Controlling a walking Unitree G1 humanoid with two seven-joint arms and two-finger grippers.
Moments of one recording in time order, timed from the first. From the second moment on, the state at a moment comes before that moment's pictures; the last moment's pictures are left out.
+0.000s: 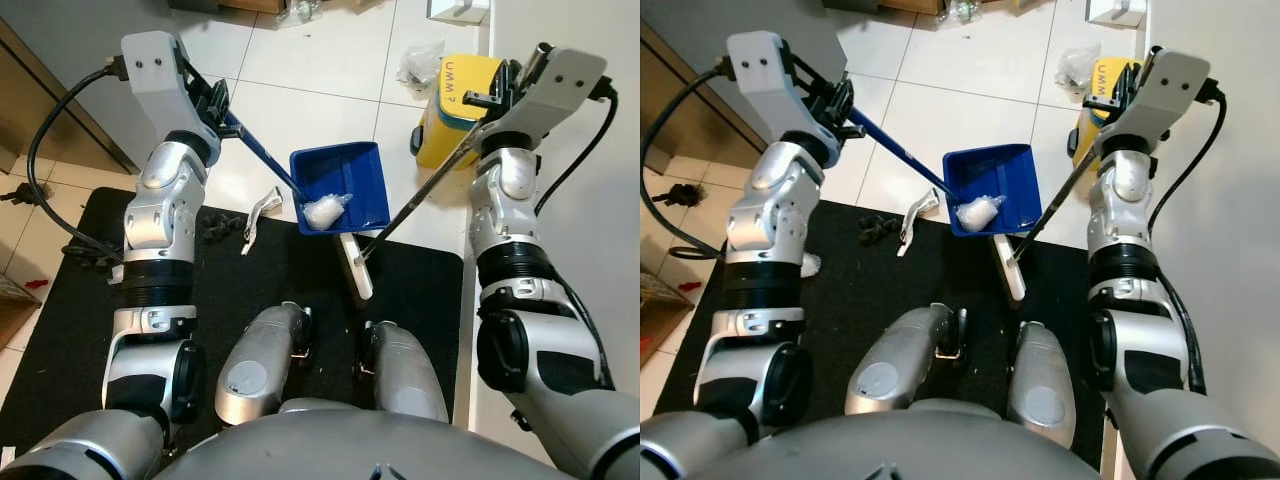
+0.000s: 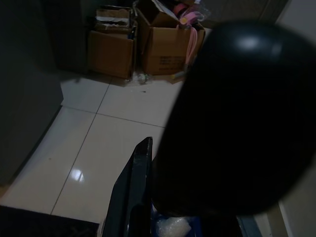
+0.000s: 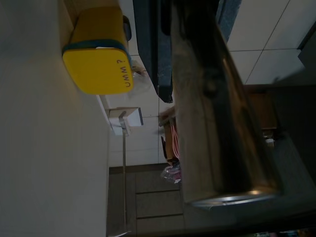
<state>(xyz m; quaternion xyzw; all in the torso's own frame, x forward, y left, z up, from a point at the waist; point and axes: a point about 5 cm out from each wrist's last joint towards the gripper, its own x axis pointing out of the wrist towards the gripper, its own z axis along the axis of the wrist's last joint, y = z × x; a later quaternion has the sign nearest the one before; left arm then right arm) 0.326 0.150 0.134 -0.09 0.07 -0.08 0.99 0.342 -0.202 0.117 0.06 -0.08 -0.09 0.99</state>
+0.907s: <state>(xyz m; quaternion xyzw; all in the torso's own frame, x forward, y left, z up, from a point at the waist) 0.329 0.140 0.132 -0.07 0.07 -0.09 0.99 0.342 -0.200 0.116 0.06 -0.08 -0.09 0.99</state>
